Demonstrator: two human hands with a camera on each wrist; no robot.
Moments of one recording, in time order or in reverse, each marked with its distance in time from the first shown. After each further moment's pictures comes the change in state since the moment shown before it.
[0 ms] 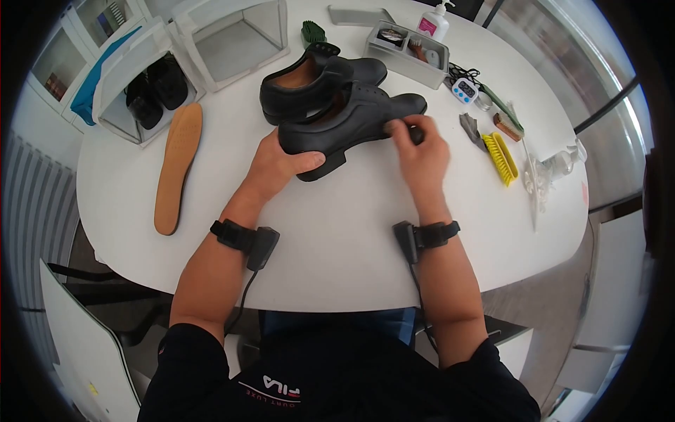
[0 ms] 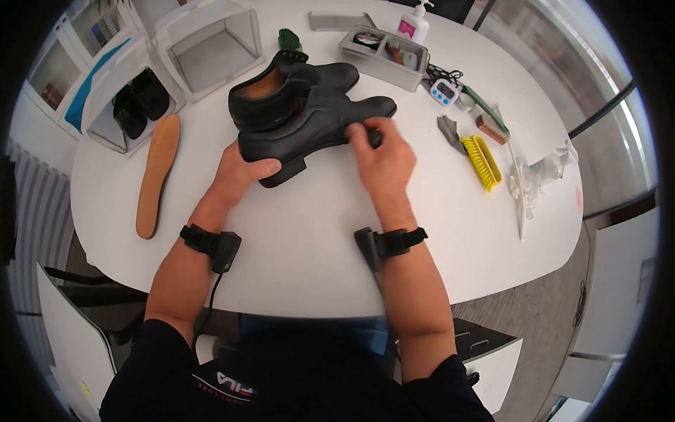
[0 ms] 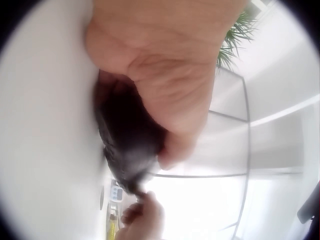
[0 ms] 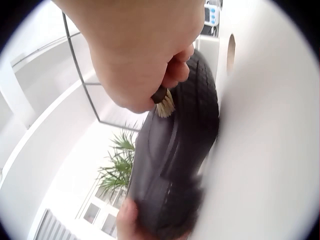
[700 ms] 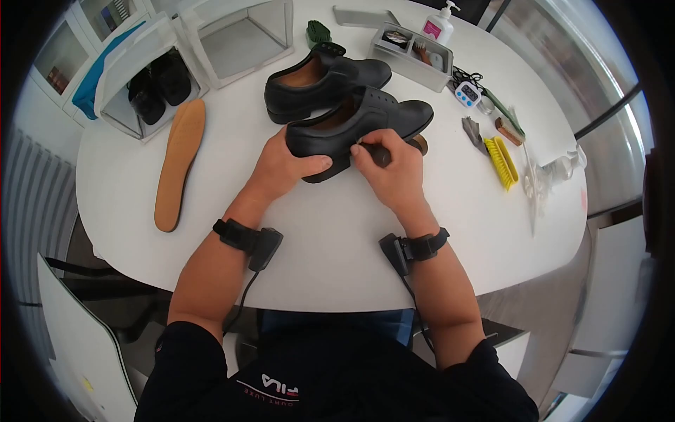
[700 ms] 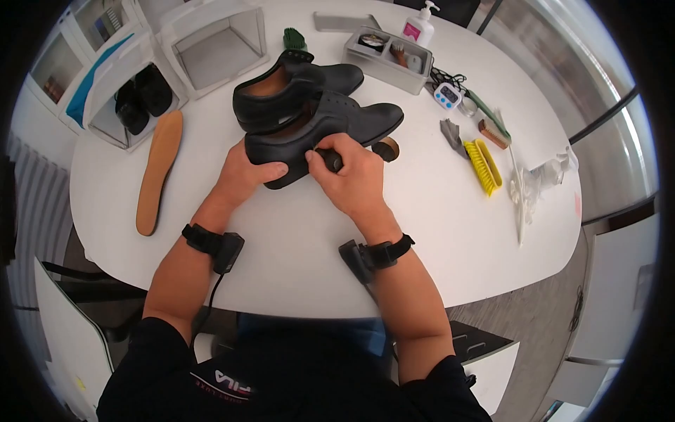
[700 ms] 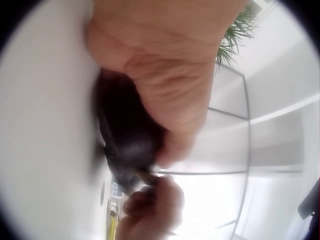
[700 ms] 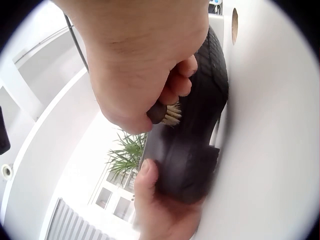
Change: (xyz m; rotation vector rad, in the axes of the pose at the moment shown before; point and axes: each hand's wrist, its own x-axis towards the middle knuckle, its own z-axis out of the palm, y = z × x) left_hand 0.001 -0.008 0.000 0.083 -0.005 0.060; right_hand -0.024 -0.023 0.011 0.255 -0.185 -0.210
